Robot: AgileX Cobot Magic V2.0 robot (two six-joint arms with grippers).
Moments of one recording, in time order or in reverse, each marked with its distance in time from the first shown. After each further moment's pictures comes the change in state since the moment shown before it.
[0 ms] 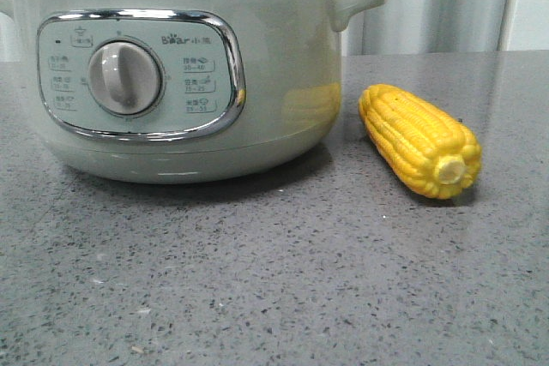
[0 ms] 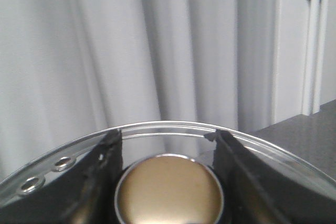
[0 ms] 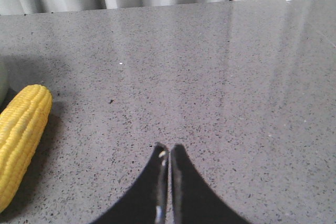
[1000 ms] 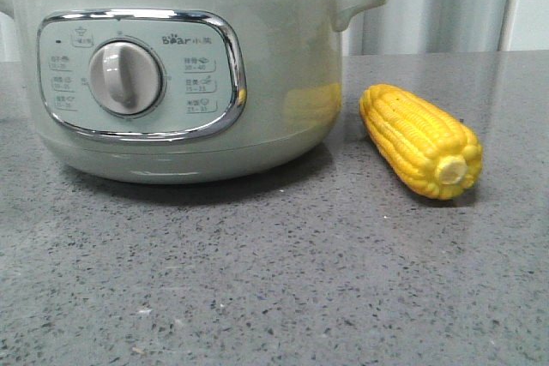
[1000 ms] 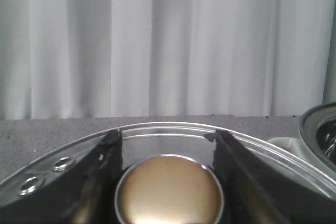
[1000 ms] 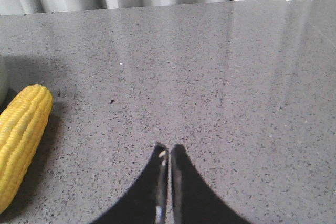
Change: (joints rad) left arm 0.412 -0.511 0.640 -0.084 -0.122 0.018; right arm 0.000 0.000 0.000 0.000 0.000 0.000
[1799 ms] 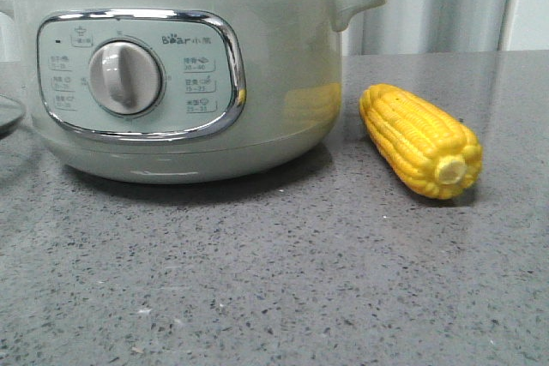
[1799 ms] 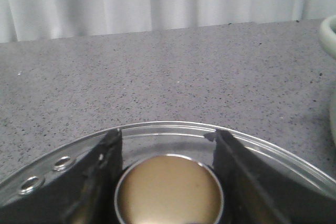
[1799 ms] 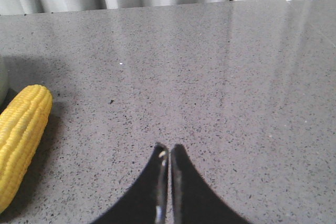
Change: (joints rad) left arm -0.023 0.409 0.025 0.019 -0.185 0.000; right arm 0.000 0.000 0.000 0.000 0.000 0.000
